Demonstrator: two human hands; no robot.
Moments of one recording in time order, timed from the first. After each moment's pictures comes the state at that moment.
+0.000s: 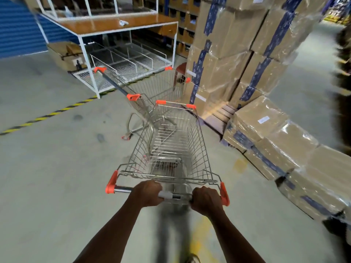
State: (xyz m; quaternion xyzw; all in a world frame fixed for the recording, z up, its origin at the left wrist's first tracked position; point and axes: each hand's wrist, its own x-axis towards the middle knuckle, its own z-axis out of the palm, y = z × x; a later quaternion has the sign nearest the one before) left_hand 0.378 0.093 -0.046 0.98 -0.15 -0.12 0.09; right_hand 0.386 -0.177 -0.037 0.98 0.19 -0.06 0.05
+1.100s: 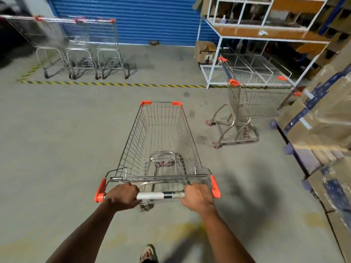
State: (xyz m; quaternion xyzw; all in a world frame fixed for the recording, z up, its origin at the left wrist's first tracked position) left_hand -0.116 -0.011 -0.034 0.95 0.27 -0.16 0.06; right_hand 0.122 -0.197 -0.009 0.83 0.54 -0.10 0.09
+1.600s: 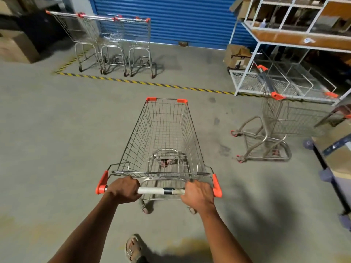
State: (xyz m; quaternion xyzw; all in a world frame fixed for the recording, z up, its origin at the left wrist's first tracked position) left_hand -0.169 0.114 -0.026 0.92 0.35 -0.16 0.08; right_hand 0.079 -0.045 -0.010 0.81 0.58 -0.09 0.07
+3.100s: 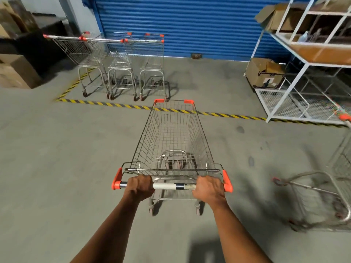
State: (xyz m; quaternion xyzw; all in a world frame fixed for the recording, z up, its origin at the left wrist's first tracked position) left_hand -0.045 0.792 -0.065 0.91 0.40 0.12 -0.04; right_hand 0.196 0.641 0.007 0.83 0.54 -0.13 0.07
